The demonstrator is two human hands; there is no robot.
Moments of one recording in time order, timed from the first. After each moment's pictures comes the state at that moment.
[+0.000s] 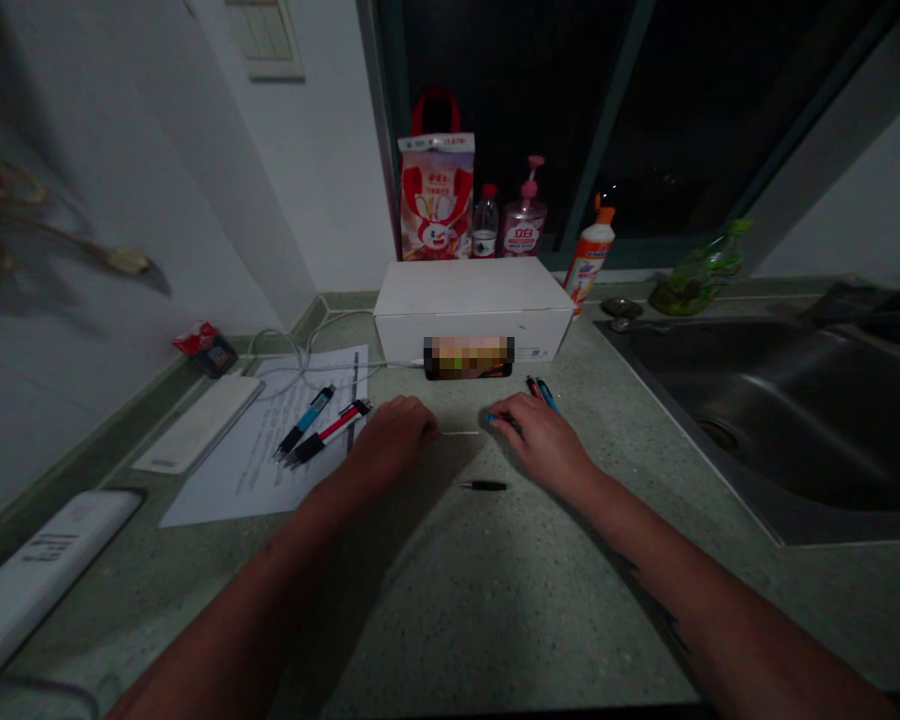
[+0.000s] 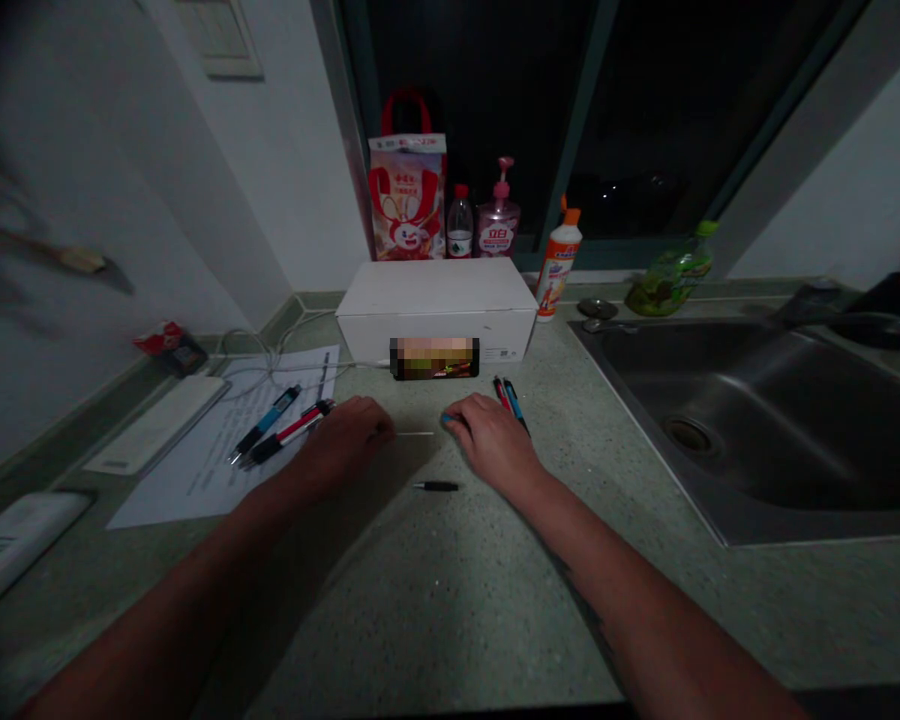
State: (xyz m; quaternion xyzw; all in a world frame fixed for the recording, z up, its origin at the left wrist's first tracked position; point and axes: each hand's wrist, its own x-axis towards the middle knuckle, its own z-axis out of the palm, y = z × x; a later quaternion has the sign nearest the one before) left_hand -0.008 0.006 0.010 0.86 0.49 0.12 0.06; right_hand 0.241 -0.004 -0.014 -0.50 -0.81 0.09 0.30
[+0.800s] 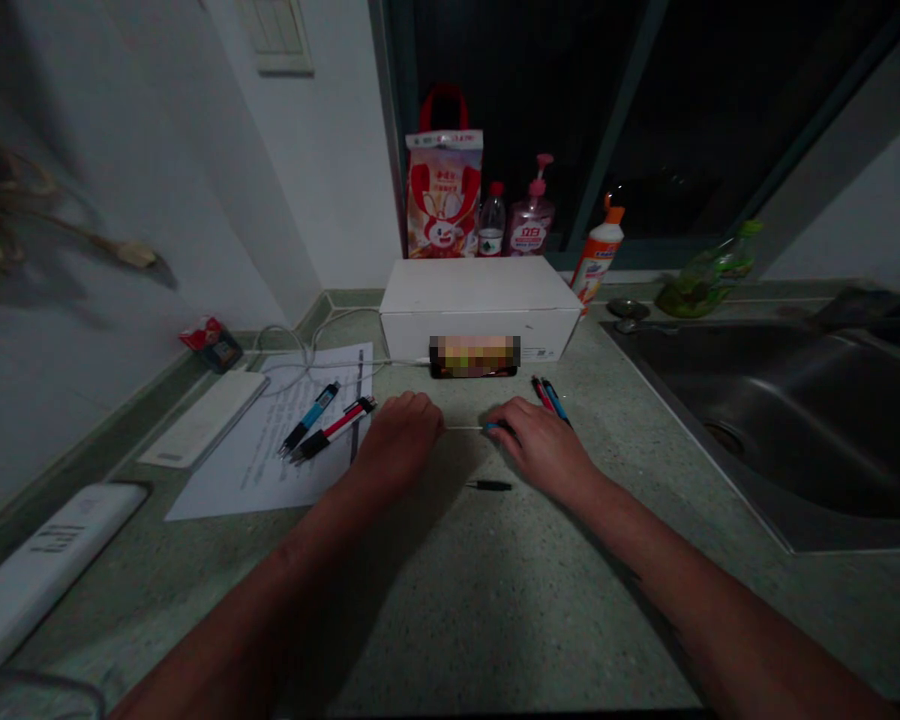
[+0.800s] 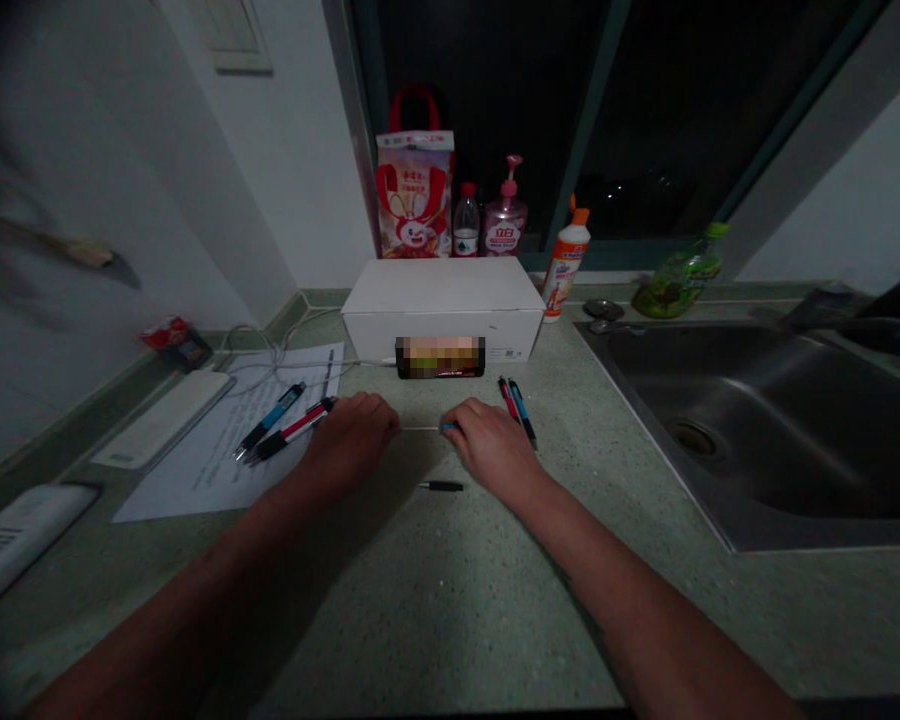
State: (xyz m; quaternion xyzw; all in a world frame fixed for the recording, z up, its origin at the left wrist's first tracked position) left_hand 0.000 -0.001 0.012 0.87 0.48 0.07 -0.08; right_hand 0.232 -0.011 -0.007 -0.50 -0.84 0.06 0.23
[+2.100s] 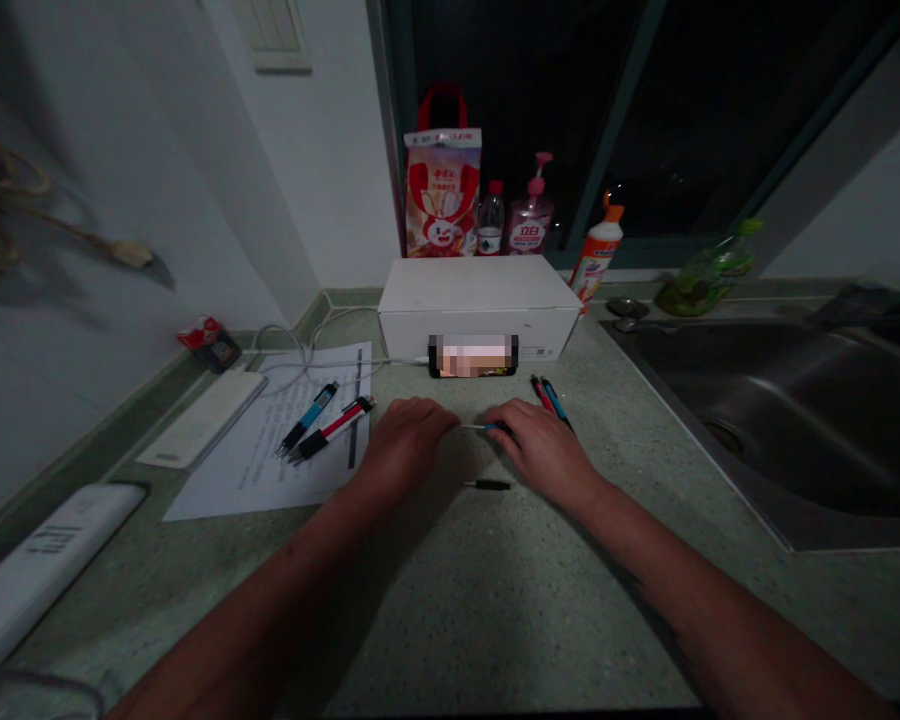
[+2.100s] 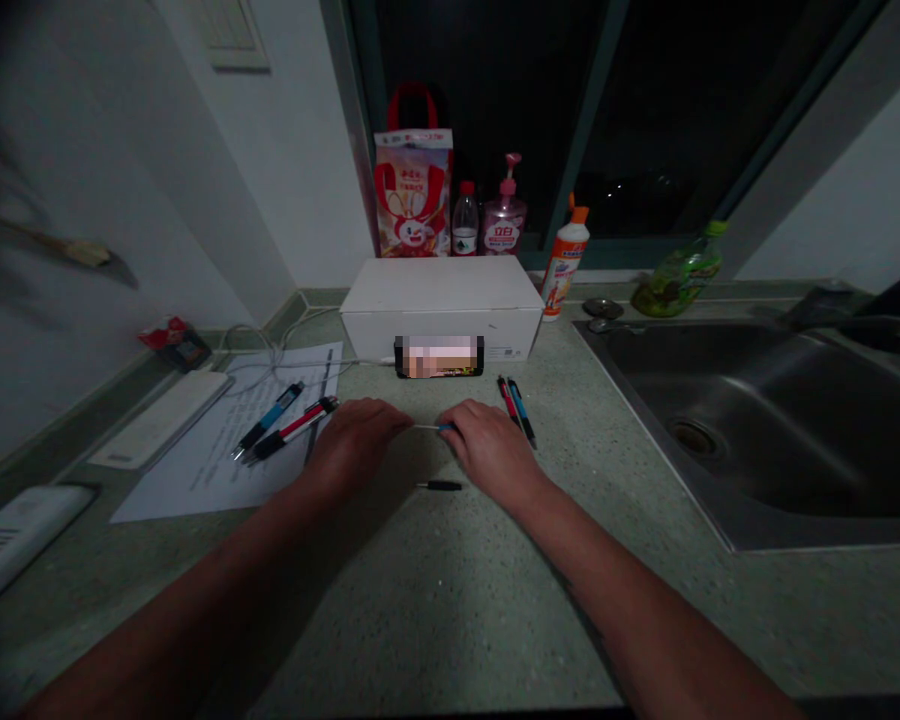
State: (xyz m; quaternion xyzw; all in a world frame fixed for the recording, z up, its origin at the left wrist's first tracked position) left_hand 0.002 -0.005 0.004 0.88 0.44 0.20 0.00; right_hand 0.230 -0.016 -0.005 -0.49 -0.83 0.07 0.25
